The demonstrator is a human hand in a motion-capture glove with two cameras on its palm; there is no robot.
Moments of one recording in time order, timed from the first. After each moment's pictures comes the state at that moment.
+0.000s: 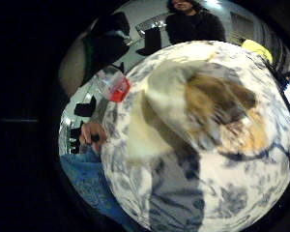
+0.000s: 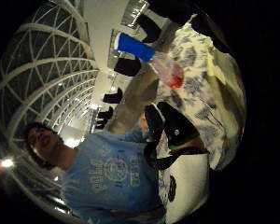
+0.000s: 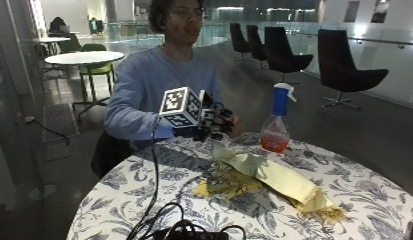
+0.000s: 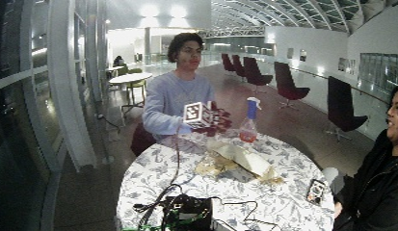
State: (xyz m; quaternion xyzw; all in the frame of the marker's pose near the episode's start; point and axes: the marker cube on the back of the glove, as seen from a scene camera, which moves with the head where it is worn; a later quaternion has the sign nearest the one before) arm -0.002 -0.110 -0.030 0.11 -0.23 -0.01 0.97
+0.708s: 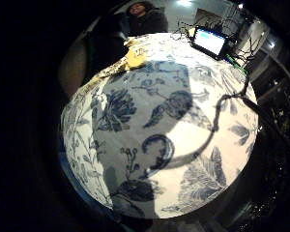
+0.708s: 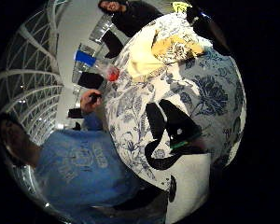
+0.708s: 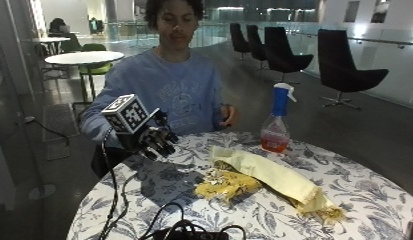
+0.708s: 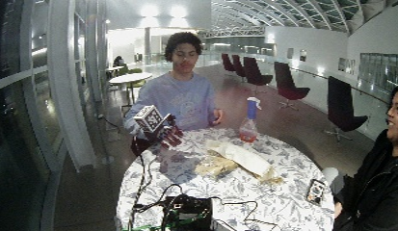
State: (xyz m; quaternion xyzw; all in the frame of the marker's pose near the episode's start) arm 0.101 0.034 -0.030 0.13 -0.03 0.11 0.98
